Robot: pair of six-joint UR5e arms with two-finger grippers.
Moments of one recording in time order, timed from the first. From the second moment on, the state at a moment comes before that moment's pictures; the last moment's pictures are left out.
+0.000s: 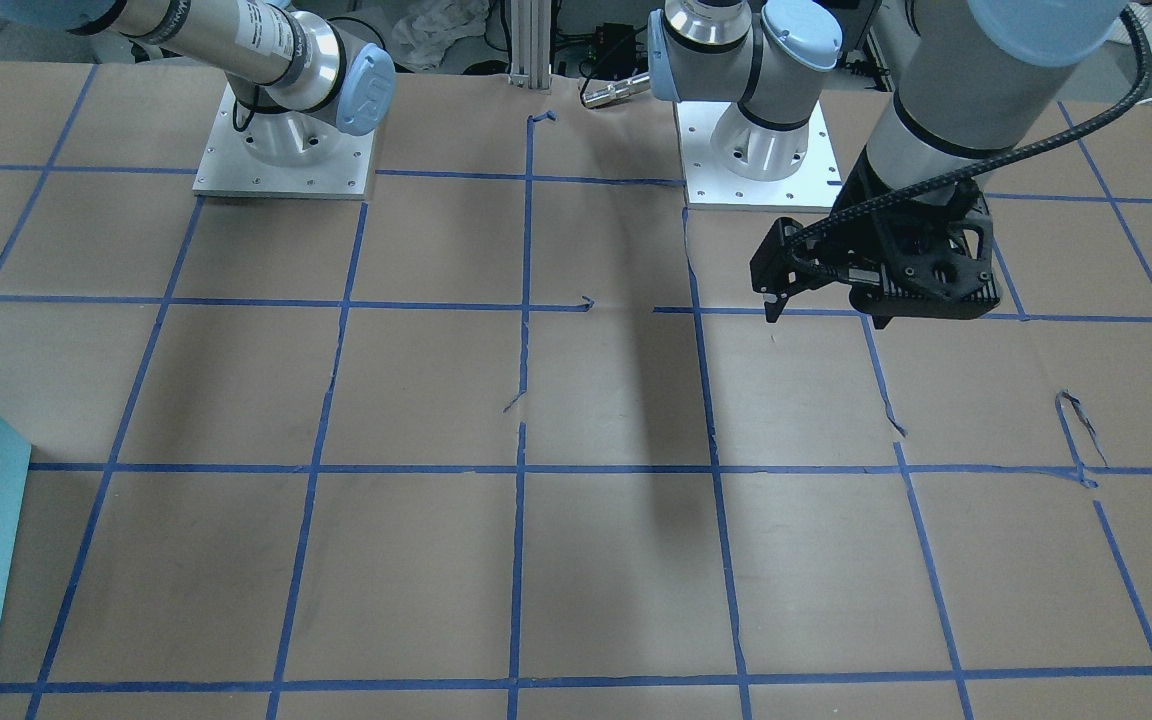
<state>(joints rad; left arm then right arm) -1.55 -1.68 -1.47 -1.56 1.57 0.07 1.02 -0.87 1.28 -1.97 -1.62 -2.29</state>
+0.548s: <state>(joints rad) -1.55 -1.68 -1.47 -1.56 1.57 0.07 1.05 -1.08 1.30 -1.71 -1.58 -1.91</state>
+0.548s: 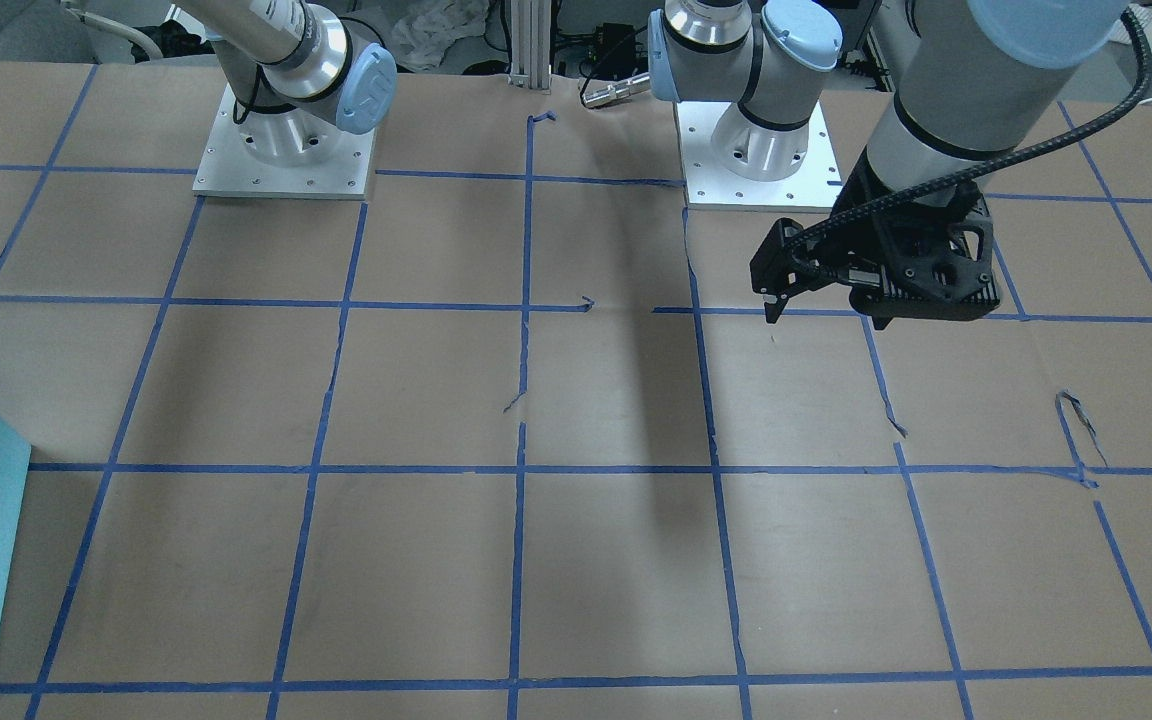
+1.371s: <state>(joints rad) -1.55 -1.68 -1.47 -1.56 1.57 0.08 1.51 -1.47 1.43 -1.57 -1.51 -0.39</state>
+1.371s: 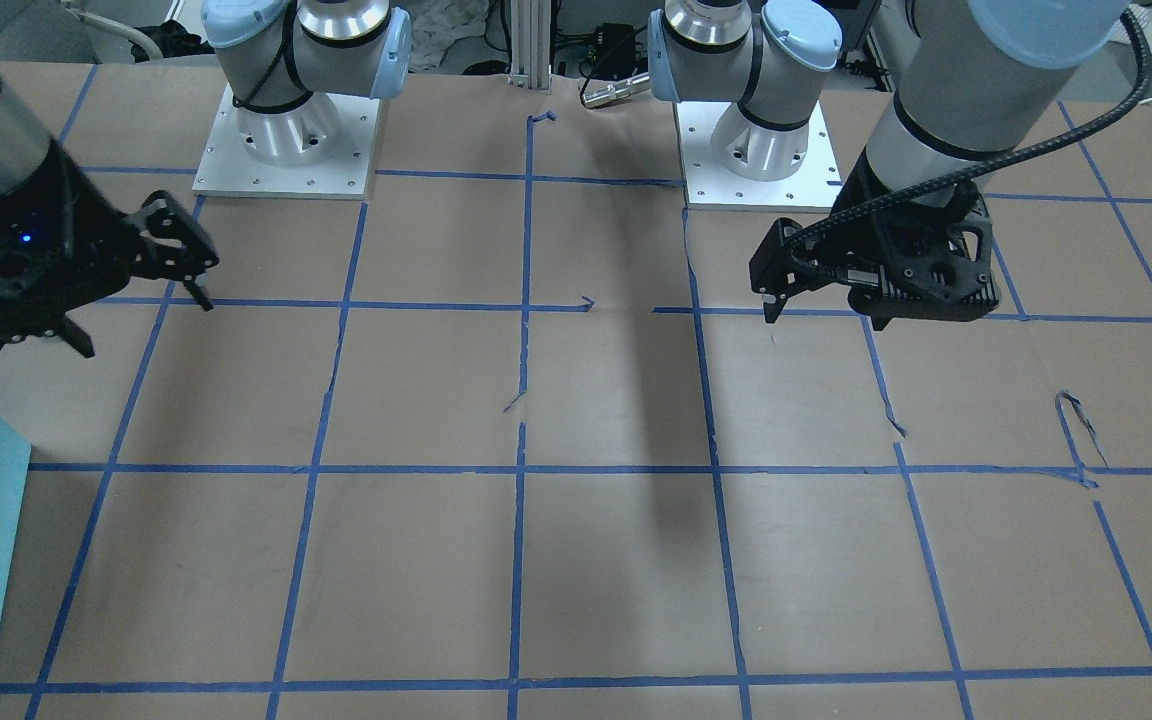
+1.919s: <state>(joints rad) -1.54 -1.65 -1.47 -1.56 1.57 0.08 1.66 -1.51 1.45 -1.60 -1.55 0.13</state>
